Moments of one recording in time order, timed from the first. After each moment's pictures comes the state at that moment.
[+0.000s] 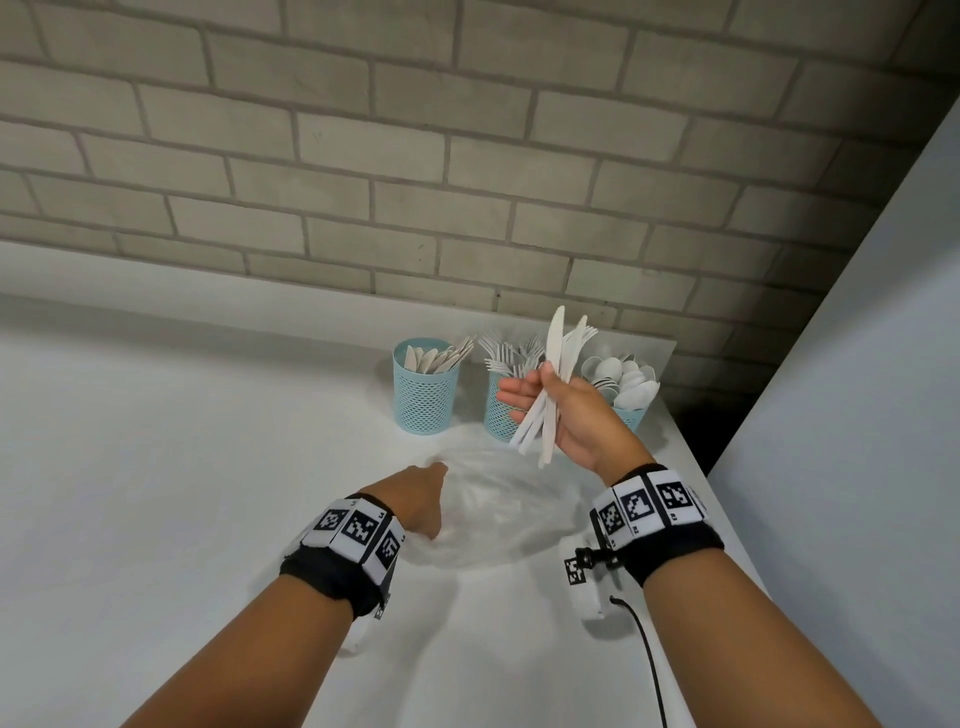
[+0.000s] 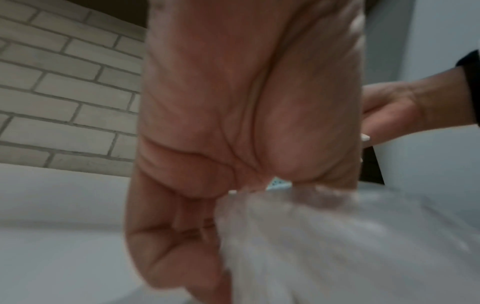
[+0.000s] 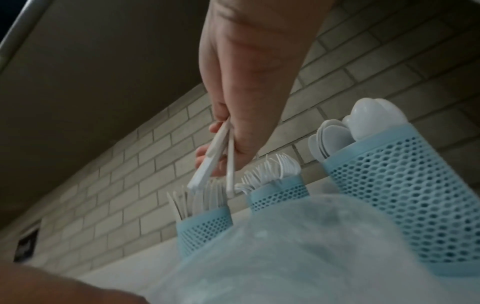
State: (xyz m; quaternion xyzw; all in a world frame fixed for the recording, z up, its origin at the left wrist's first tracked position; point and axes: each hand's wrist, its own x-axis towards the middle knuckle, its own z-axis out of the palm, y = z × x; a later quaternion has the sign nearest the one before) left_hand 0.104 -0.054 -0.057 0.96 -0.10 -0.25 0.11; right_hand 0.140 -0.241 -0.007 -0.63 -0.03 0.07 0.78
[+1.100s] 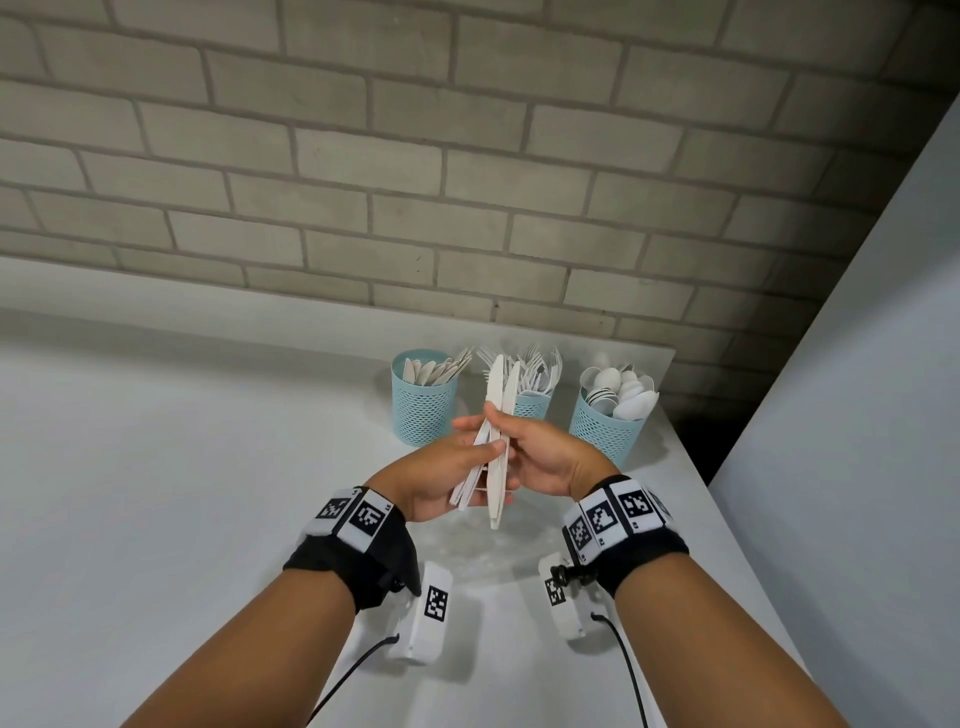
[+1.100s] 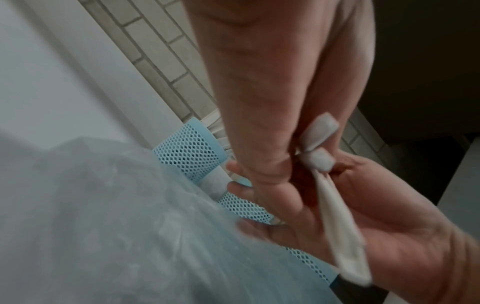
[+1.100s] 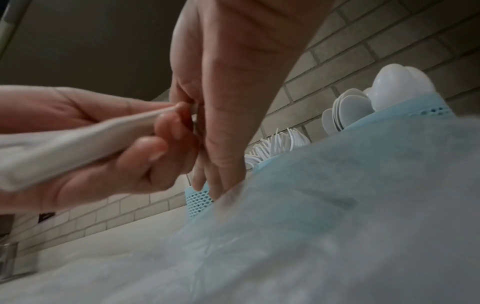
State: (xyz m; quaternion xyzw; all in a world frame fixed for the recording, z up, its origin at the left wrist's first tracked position) left_hand 0.111 -0.077 -0.030 0.60 -0.09 -0.29 0.74; right_hand 0.131 -0.213 -0.014 -0.65 -0.04 0.28 0.71
